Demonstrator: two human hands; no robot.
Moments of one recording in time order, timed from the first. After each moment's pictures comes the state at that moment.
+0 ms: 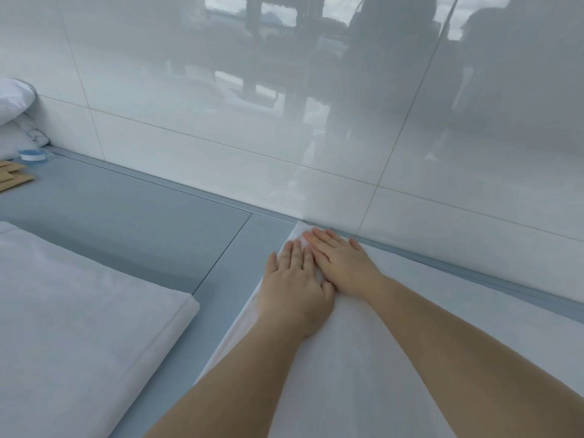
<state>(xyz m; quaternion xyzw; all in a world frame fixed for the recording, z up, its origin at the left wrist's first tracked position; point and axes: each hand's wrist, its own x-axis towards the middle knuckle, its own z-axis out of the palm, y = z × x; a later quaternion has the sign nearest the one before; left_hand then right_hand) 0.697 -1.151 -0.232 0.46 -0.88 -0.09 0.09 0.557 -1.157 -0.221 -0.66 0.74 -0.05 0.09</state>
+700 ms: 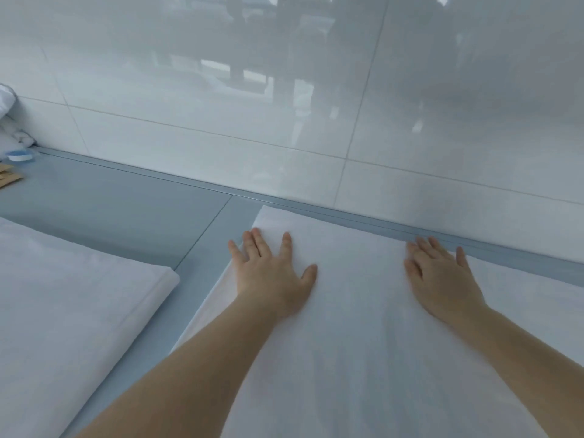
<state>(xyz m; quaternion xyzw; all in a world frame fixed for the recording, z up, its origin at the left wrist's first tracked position) 0.702 -1.117 -0.226 0.52 -0.85 -0.05 0.00 0.466 -0.989 -0.214 -0.50 0.87 -0.01 -0.03</state>
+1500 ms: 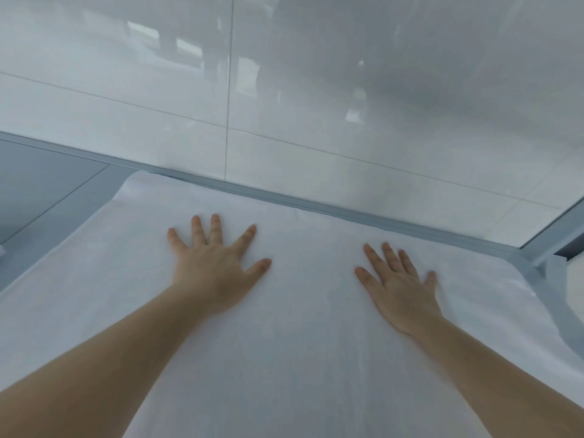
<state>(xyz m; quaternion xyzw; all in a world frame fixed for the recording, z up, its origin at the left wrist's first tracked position) 0.617 -1.046 -0.242 0.46 -0.89 -0.04 0.02 0.372 -0.856 -0.229 -0.41 0.91 0.00 0.05</state>
